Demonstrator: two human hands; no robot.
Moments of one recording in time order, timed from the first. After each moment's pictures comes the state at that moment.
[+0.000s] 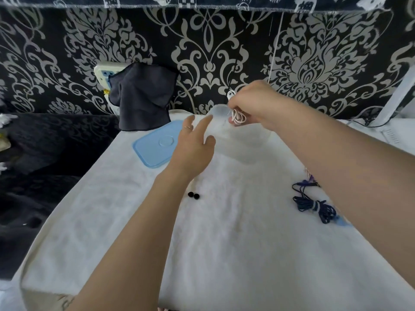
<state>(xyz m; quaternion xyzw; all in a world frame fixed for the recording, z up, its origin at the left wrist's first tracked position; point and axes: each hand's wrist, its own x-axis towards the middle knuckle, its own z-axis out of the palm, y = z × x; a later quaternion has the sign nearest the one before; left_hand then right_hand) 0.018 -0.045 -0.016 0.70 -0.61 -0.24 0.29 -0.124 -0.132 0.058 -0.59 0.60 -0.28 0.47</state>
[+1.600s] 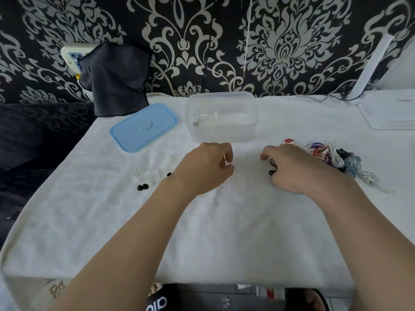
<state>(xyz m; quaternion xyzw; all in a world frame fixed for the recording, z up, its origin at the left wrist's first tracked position) -0.041 0.002 -0.039 0.60 -0.76 -0.21 0.13 -0.245 -0.009 -0.010 -0.75 0.63 0.08 0.20</state>
